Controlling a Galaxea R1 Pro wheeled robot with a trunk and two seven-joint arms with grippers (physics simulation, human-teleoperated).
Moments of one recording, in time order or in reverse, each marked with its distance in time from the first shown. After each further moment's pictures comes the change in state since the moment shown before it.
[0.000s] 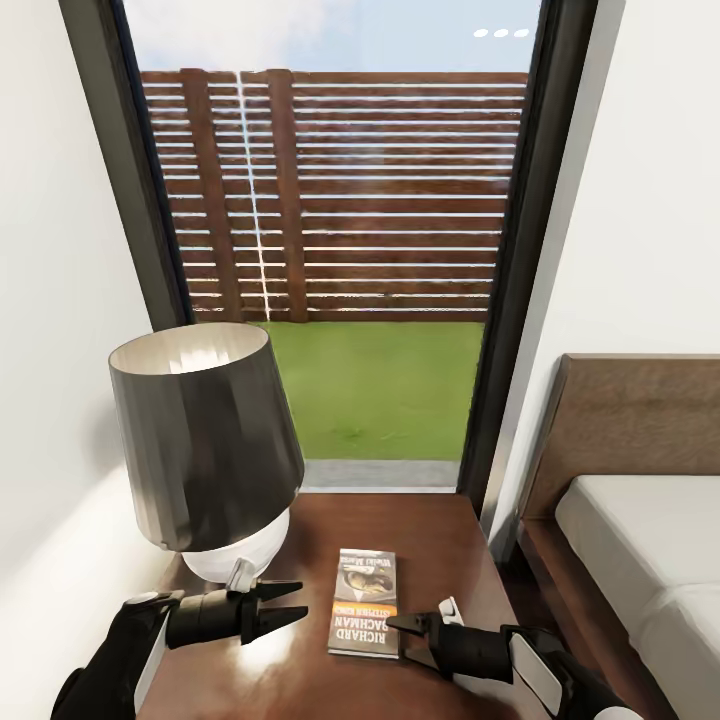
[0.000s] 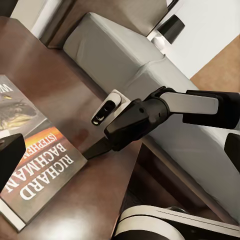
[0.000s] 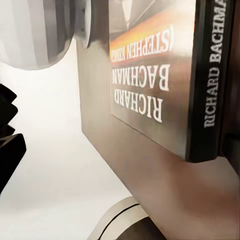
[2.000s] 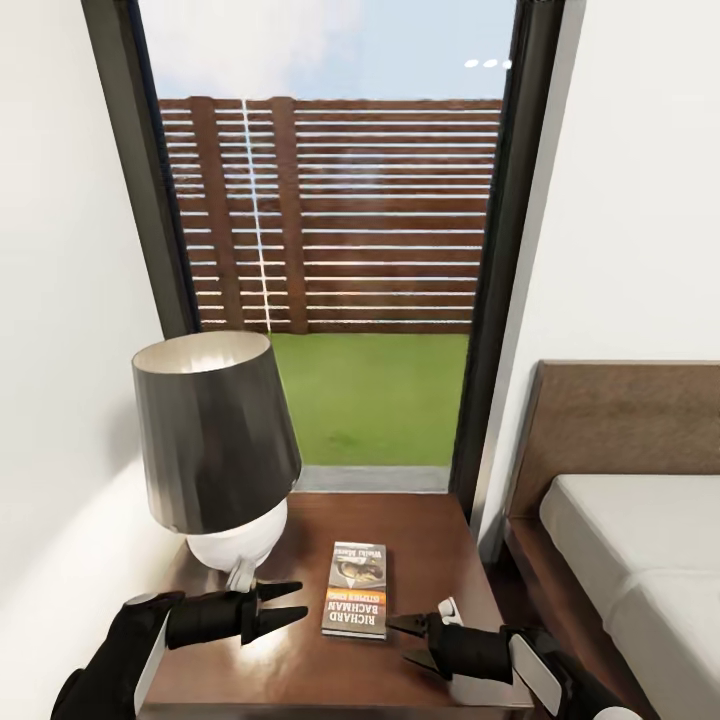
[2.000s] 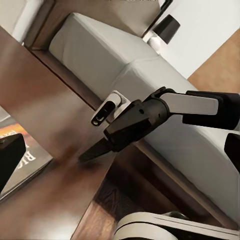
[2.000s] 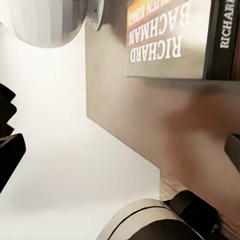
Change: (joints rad) left arm 0.000 0.000 0.002 0.003 0.001 0.000 0.000; right arm 0.000 0.001 0.001 0.000 0.004 -0.003 -0.001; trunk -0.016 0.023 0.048
